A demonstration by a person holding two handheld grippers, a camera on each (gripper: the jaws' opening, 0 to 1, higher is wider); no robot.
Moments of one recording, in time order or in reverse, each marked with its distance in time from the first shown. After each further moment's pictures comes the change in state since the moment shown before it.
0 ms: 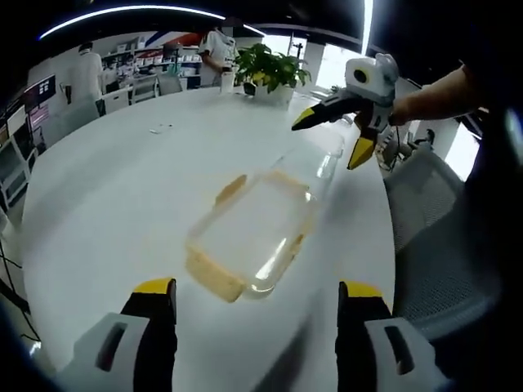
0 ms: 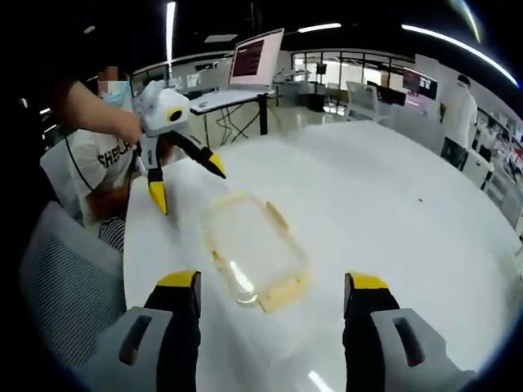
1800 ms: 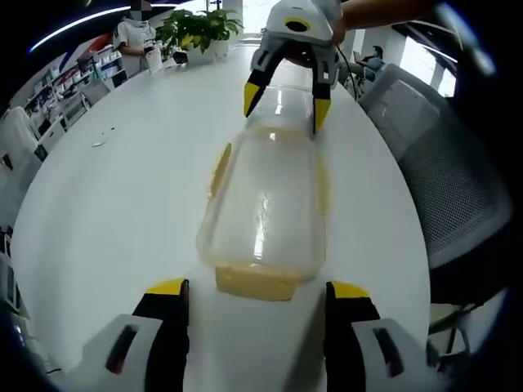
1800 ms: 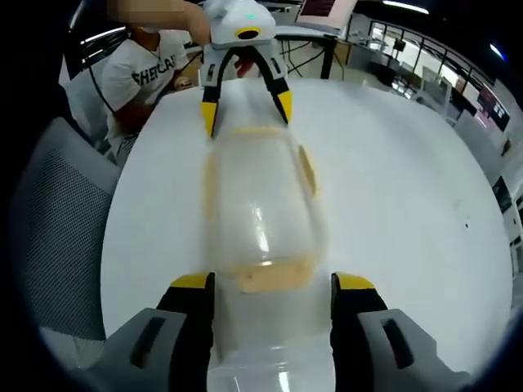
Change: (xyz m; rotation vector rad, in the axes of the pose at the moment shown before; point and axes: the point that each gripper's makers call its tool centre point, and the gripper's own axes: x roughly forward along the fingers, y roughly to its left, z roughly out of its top) left arm 0.033 0.033 -0.009 0.415 0.276 -0.152; right arm 0.046 -0.008 -0.050 -0.338 0.342 0.210
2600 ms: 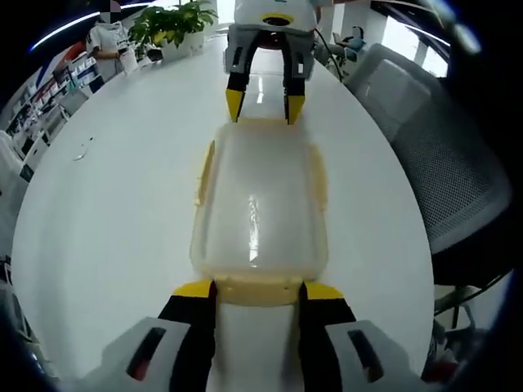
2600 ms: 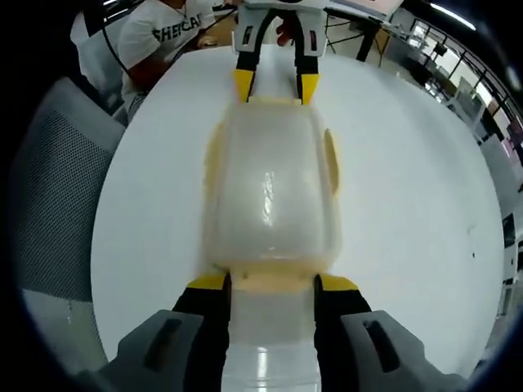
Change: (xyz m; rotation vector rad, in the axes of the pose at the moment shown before) left arm 0.012 -0.001 0.005 0.102 0.069 -0.049; right arm 0.014 -0.001 -0.006 -0.124 0.165 0.061
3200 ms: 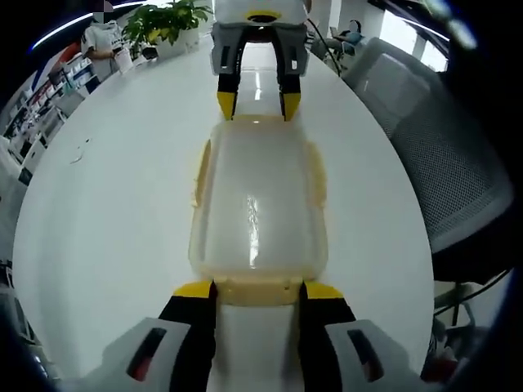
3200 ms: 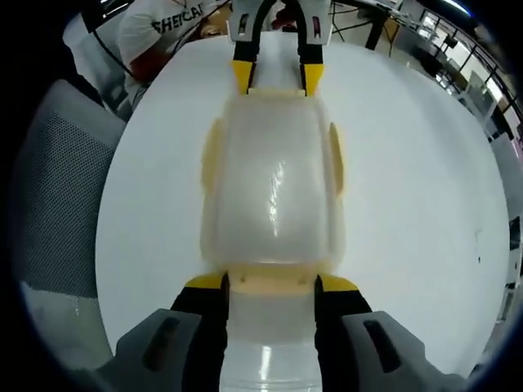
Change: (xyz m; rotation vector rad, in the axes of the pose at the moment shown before) left arm 0.001 0.000 0.001 0.004 0.010 0.000; right arm 0.004 -0.003 -0.001 -0.010 0.061 0.046
